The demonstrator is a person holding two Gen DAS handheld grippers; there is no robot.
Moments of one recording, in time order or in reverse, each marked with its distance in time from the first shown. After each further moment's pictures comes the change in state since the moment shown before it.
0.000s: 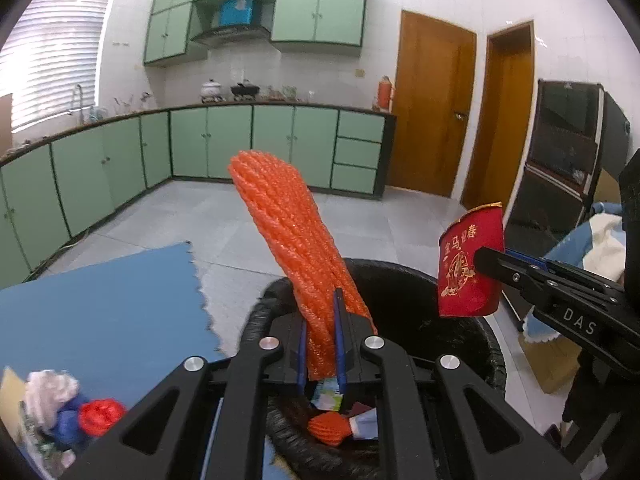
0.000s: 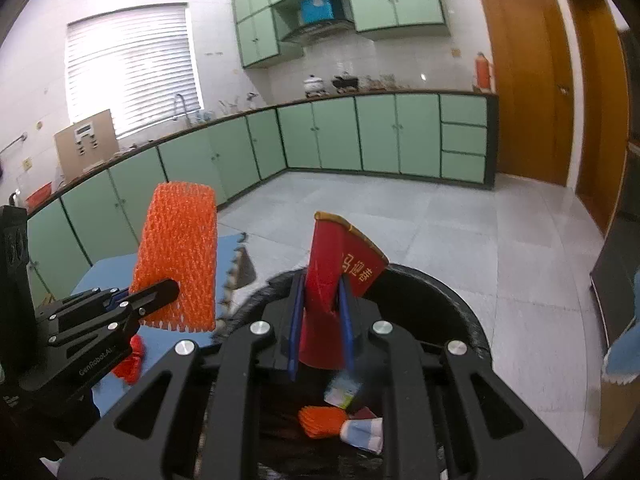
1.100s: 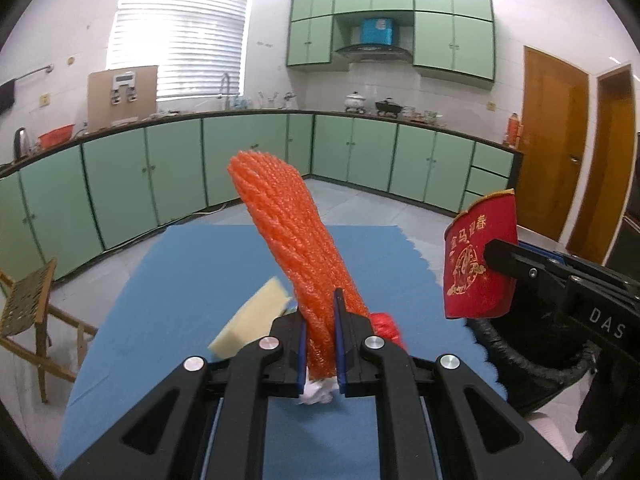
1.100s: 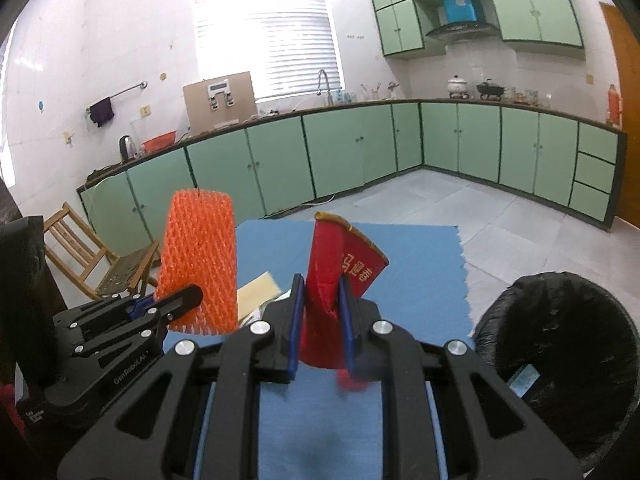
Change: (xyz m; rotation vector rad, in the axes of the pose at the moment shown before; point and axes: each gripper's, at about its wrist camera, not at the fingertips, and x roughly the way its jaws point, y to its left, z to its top) left arm -0.200 0.157 -0.089 -0.206 -0.075 0.422; right arm -0.030 0.269 -0.015 -0.222 0.024 0.414
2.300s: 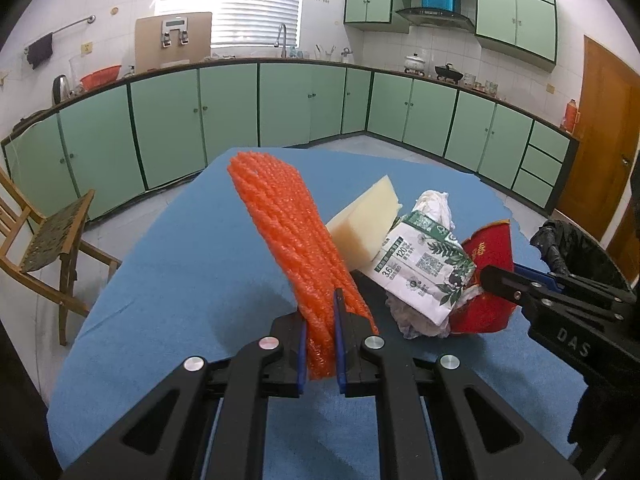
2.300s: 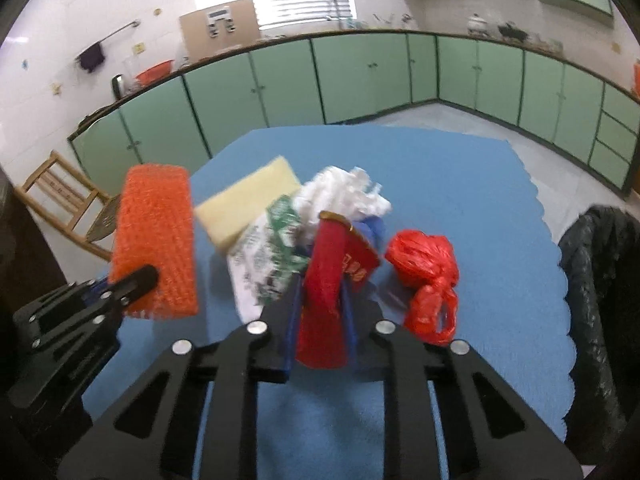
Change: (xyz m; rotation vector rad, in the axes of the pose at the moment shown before) left arm 0.033 0.067 -0.070 -0.113 0.156 0.179; right arm 0.115 0.050 -0.071 -0.025 0.258 0.031
